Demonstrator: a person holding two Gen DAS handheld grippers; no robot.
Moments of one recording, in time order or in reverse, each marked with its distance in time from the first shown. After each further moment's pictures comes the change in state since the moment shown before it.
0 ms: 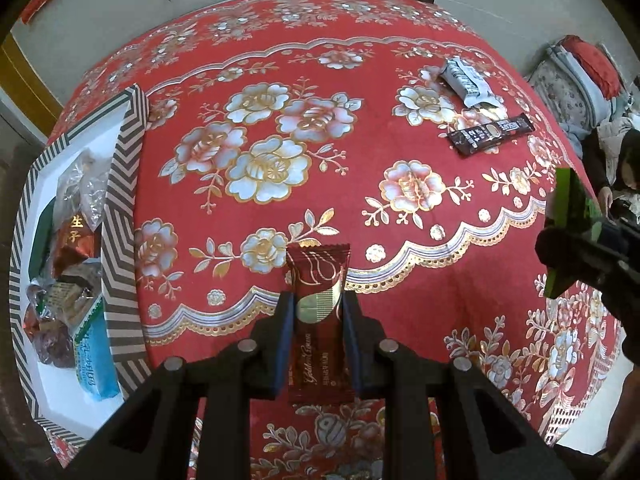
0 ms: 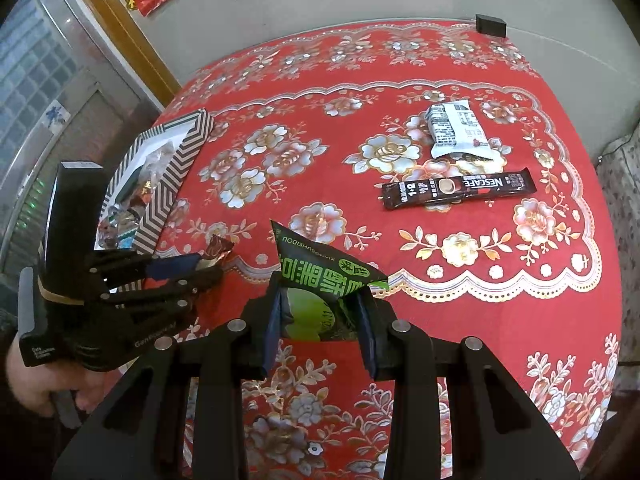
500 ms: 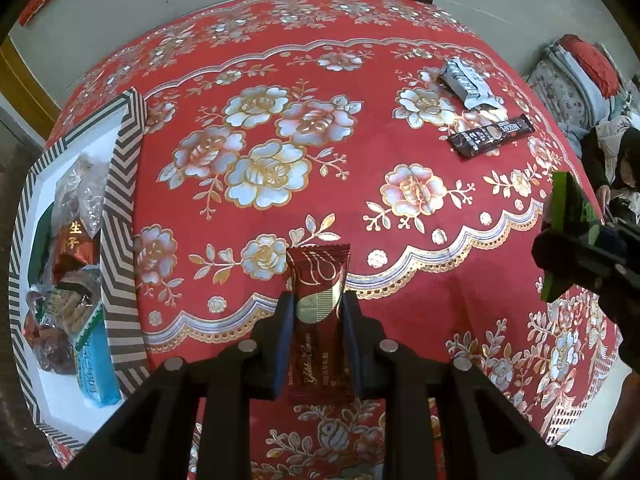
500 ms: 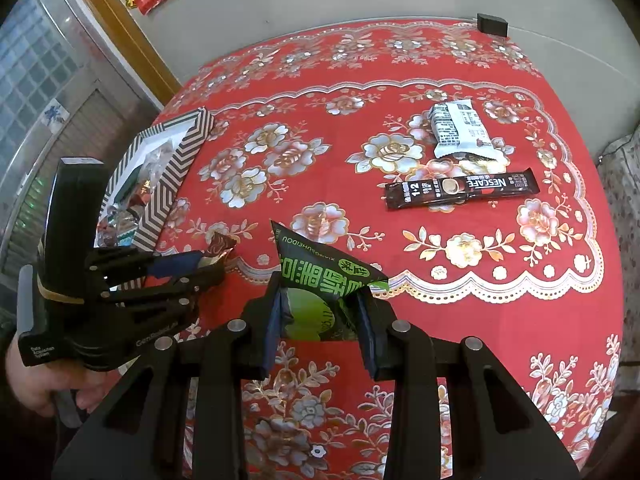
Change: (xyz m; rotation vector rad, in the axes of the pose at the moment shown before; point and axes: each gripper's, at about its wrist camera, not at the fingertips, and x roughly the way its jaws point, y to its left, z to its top) left arm 0.003 0.001 0.003 0.007 -0.002 -0.003; right arm 0.003 0.003 0.001 0.004 0.003 -0.004
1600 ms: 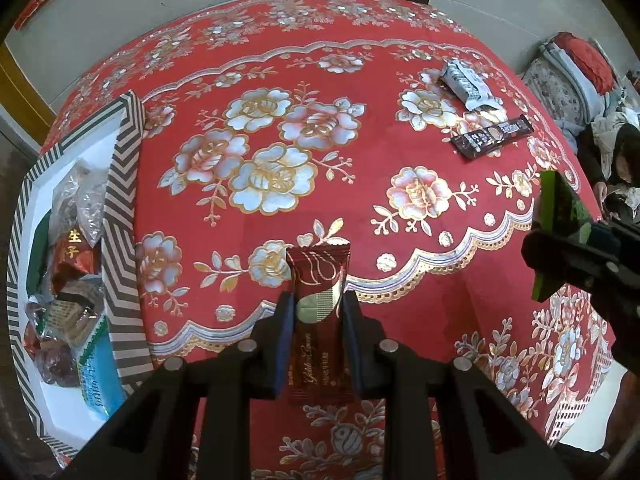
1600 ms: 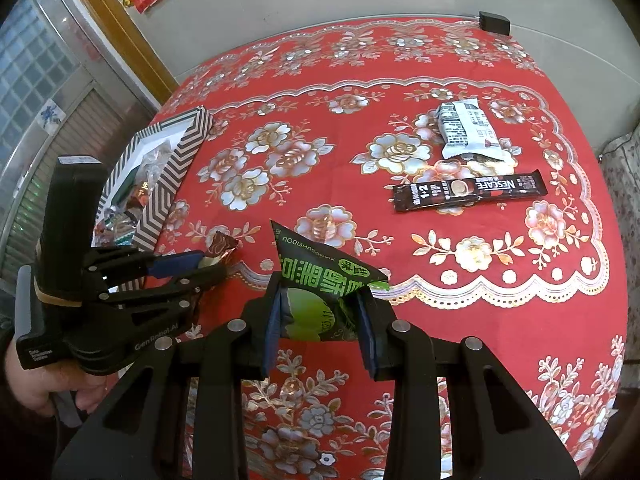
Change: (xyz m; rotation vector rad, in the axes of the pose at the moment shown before) left arm 0.003 0.008 0.003 0.012 -0.011 -0.012; right arm 0.009 0.008 0.004 0.004 0.006 -0.003
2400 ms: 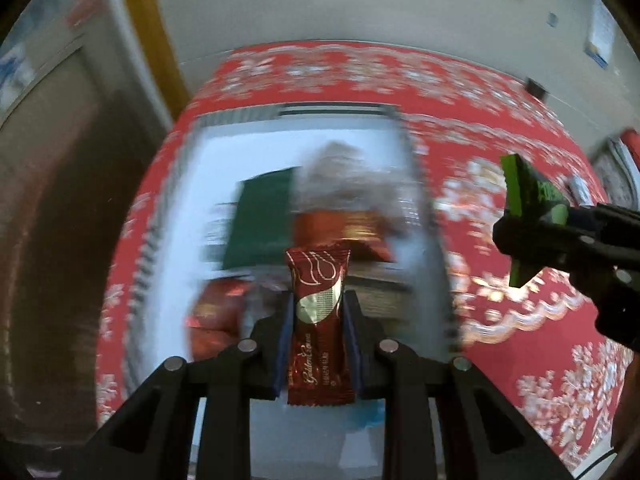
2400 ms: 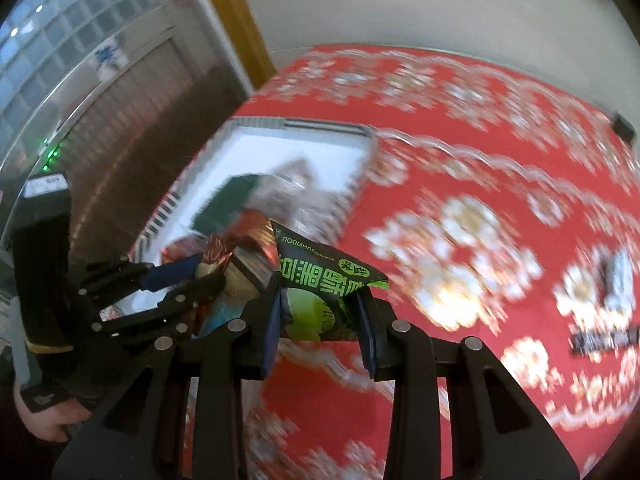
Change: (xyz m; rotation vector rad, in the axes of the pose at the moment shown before) left arm -0.049 0.203 -0.044 -0.280 -0.155 0.146; right arm 0.070 0.195 0.073 -0.267 0.020 0.112
